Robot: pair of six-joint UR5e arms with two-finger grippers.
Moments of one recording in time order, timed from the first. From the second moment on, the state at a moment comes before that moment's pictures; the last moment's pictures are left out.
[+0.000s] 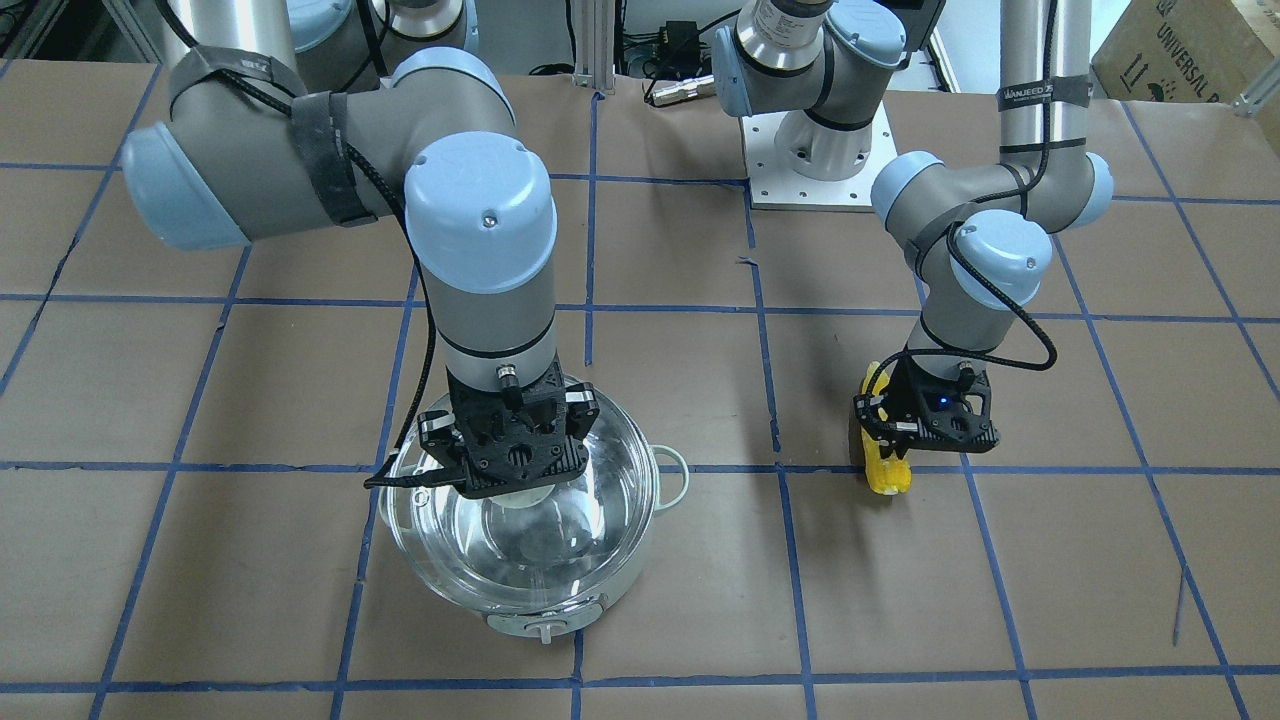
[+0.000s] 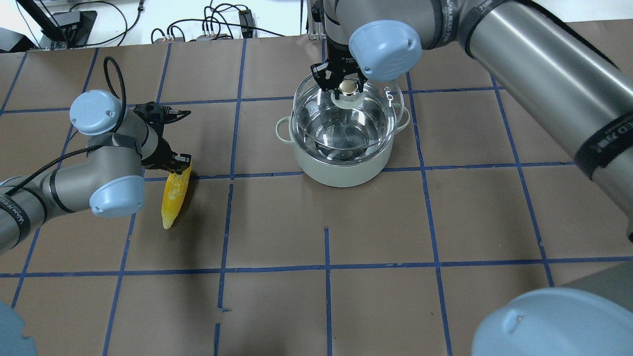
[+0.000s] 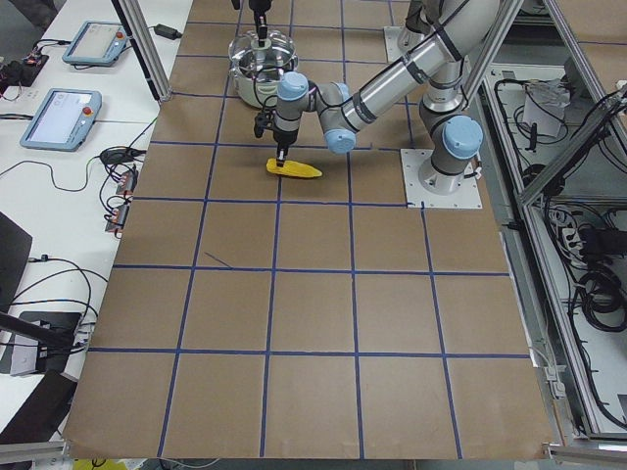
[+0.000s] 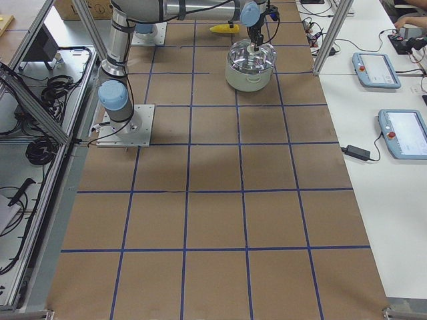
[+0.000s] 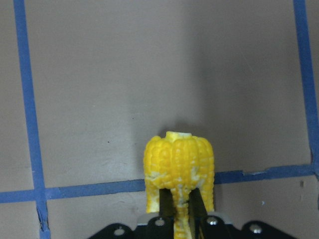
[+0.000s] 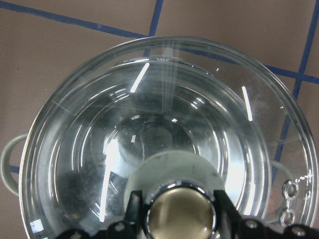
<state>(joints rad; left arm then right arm) -1.36 -1.83 -2.08 -0.62 1.58 0.31 1.85 -1.11 1.25 -1.80 -1.62 0.04</state>
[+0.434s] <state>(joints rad) -1.36 -1.78 -2.06 -0.71 1.58 0.27 1.74 -1.13 1.16 -1.71 -1.62 -0.06</state>
